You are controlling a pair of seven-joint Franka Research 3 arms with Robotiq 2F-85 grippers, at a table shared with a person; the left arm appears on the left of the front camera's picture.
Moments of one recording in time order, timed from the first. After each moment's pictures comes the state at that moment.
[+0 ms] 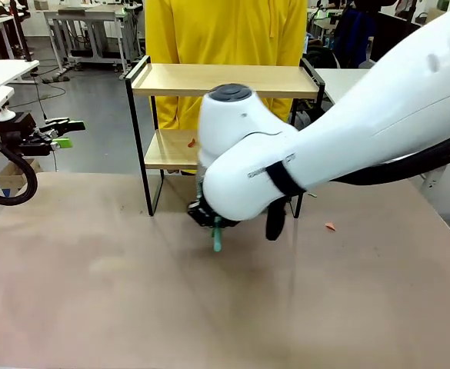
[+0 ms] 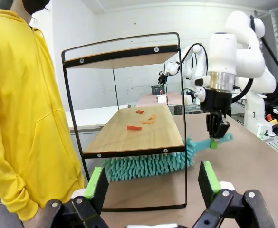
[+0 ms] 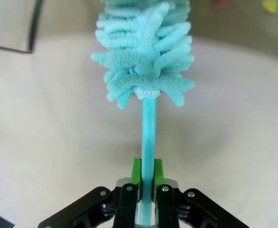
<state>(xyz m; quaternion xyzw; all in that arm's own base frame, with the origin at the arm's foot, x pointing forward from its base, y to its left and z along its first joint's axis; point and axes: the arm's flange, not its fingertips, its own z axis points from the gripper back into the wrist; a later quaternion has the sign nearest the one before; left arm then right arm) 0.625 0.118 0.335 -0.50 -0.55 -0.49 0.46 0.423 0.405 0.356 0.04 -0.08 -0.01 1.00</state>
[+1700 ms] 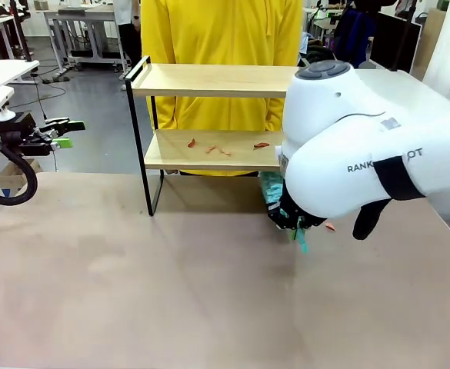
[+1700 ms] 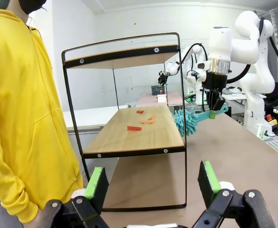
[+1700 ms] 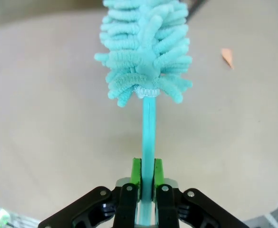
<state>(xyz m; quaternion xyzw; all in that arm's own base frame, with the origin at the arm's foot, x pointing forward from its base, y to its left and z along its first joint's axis) 0.625 0.118 0.336 -0.50 -0.55 -0.49 0.46 0.371 0.280 0.407 -0.04 -0.08 0.02 1.00</state>
